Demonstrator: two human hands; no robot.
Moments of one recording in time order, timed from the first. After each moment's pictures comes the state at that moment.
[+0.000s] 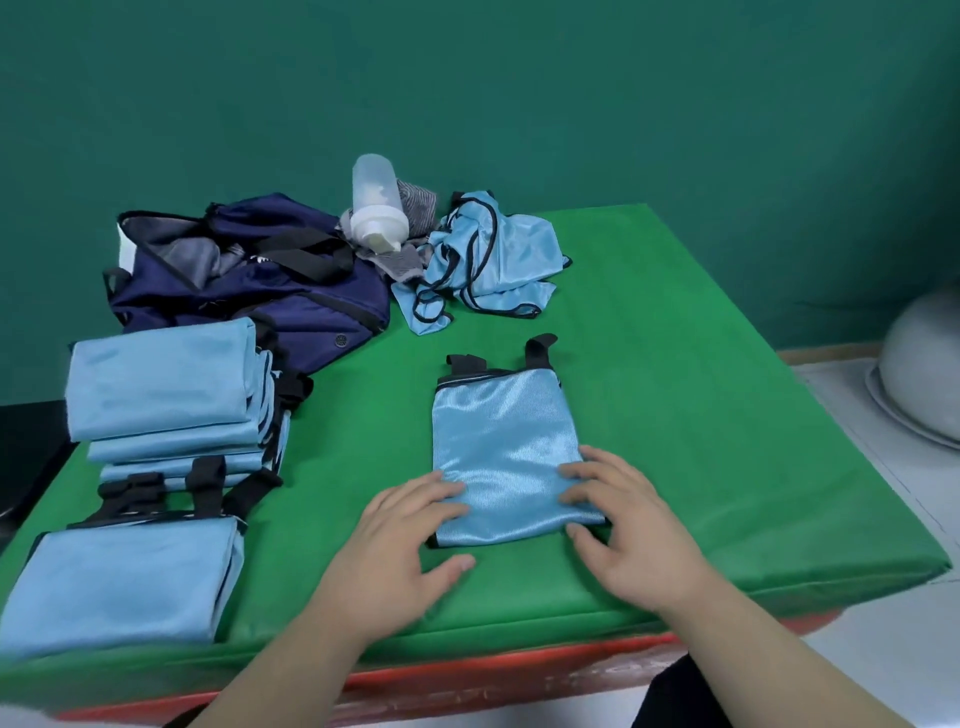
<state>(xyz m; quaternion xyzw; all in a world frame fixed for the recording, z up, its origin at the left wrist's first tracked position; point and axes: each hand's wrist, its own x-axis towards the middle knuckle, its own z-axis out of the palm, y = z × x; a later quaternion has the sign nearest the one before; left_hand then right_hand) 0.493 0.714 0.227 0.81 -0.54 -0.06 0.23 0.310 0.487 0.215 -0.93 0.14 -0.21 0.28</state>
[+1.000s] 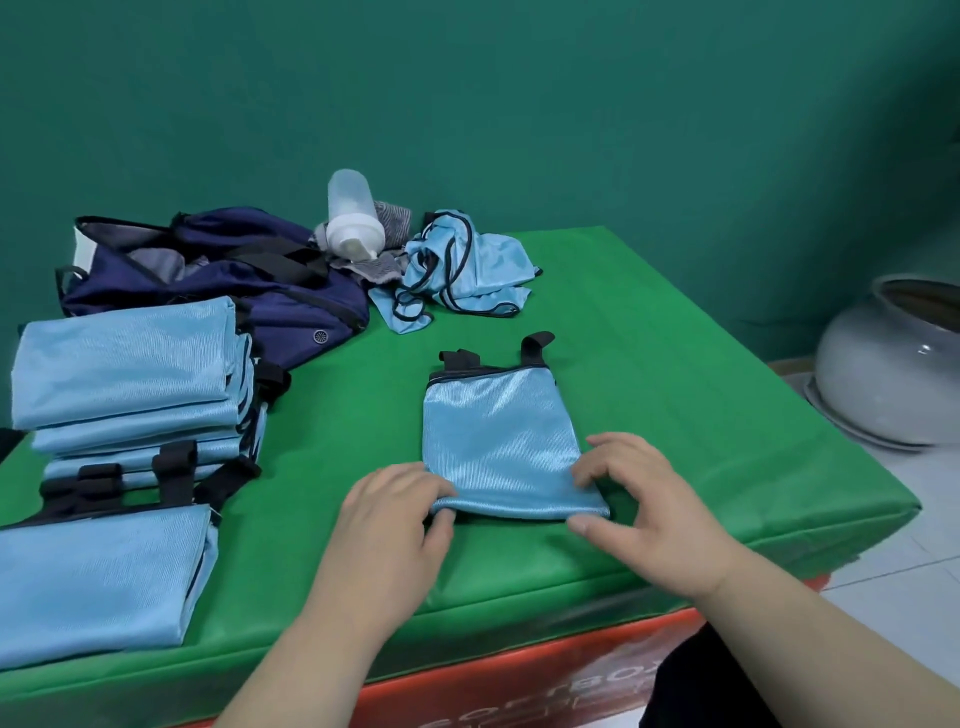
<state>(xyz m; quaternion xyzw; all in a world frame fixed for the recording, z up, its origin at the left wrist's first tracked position) 0.476 0.717 0.227 0.83 -0.49 0.04 0.28 0.292 0.502 0.218 -0.92 0.12 -0.26 0.27</state>
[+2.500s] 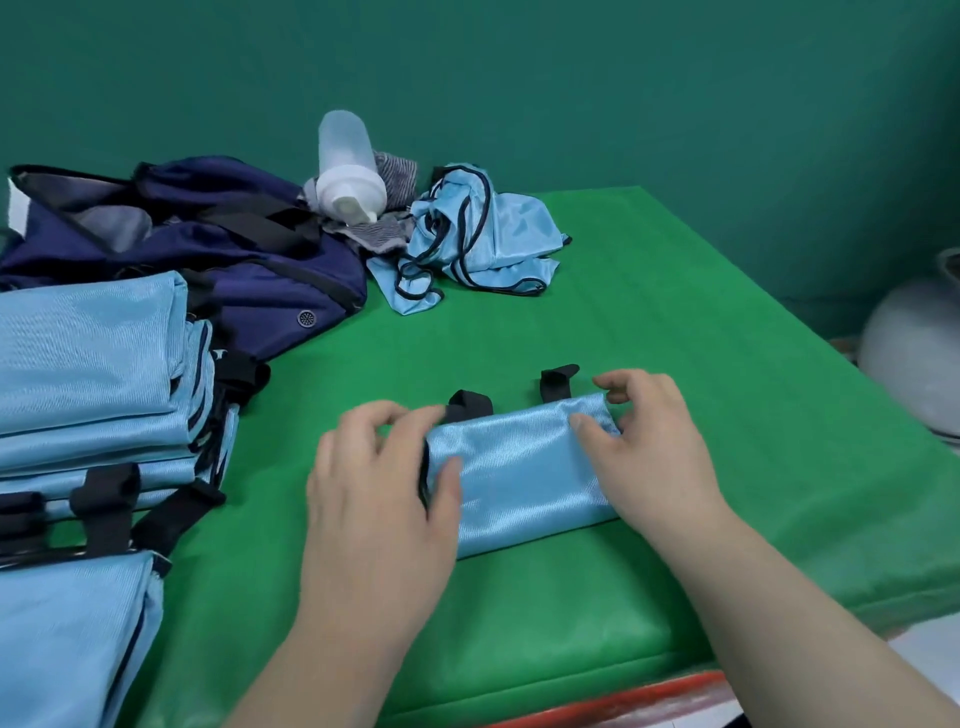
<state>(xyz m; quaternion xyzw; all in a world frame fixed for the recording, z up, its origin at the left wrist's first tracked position) 0.492 0.683 0.254 0.86 -0.38 0.11 0.34 0.385 0.493 0.242 -0.83 0.43 -0.24 0.27</state>
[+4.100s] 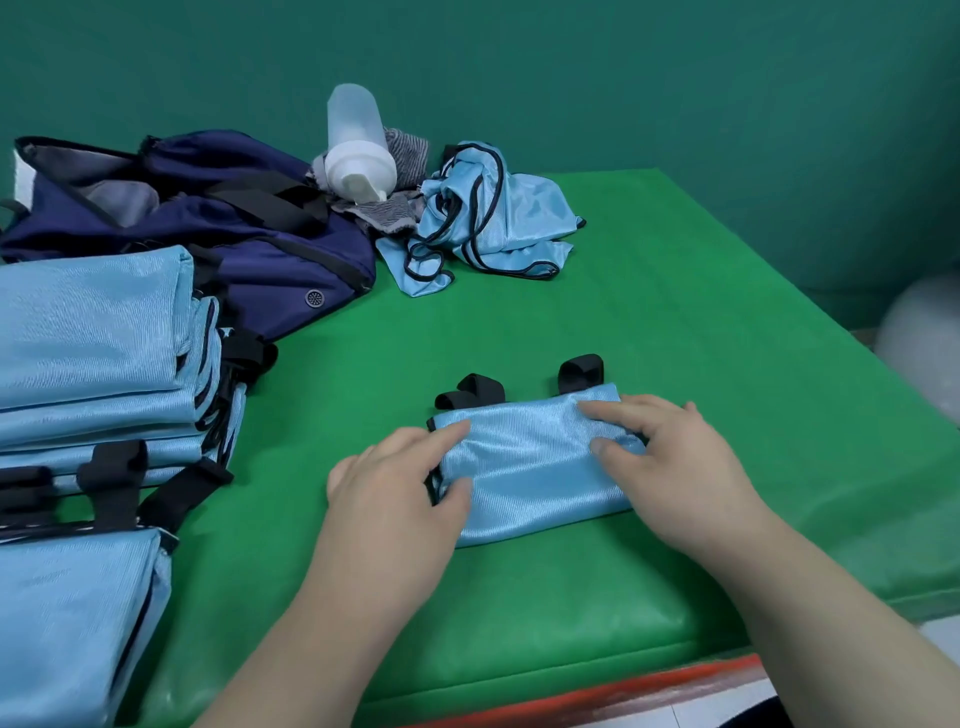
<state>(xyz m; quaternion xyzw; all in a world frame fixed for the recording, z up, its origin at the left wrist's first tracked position) 0.498 0.684 0.245 0.87 -0.35 -0.07 0.35 0.364 0.500 0.252 -0.88 0.35 -0.15 0.30</state>
